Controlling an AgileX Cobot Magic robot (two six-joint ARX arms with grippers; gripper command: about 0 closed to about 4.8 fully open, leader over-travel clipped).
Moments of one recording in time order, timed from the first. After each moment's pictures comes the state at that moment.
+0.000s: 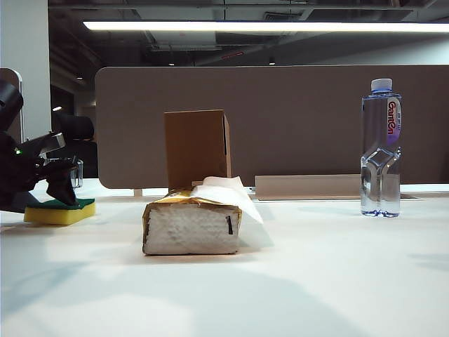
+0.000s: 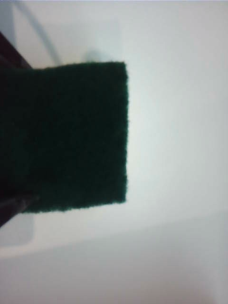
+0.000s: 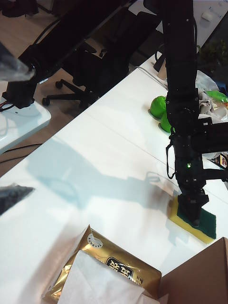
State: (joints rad) left arm 0.08 1.96 1.16 0.06 0.34 -0.02; right arm 0.51 1.02 0.95 -0.36 -0.65 0.50
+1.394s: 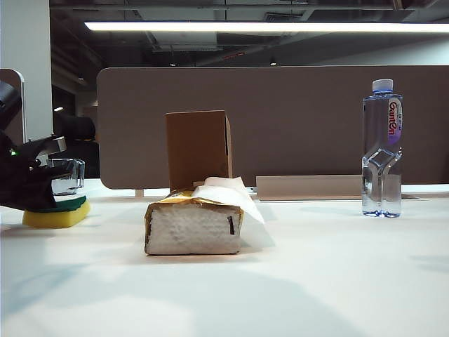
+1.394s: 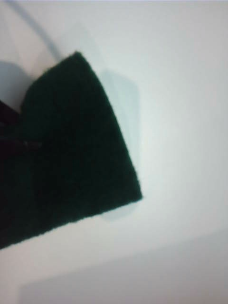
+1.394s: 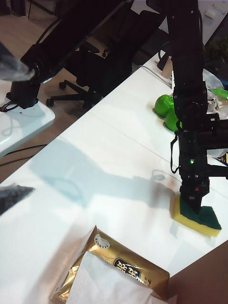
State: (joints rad) left arm 0.08 1.95 1.17 -0.06 0.32 0.11; right arm 0.51 1.02 0.95 -0.38 -0.65 0.50
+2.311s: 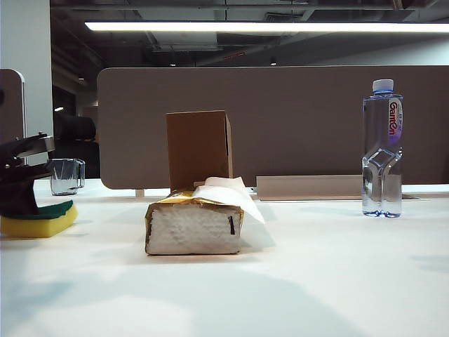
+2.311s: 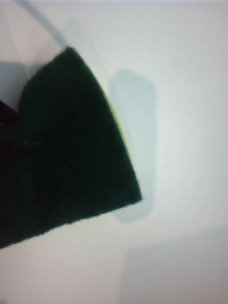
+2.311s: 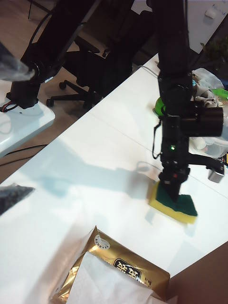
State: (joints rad) left arm 0.08 1.79 0.99 -0.13 0.34 0.16; right arm 0.51 1.01 0.95 -0.38 -0.65 0.50
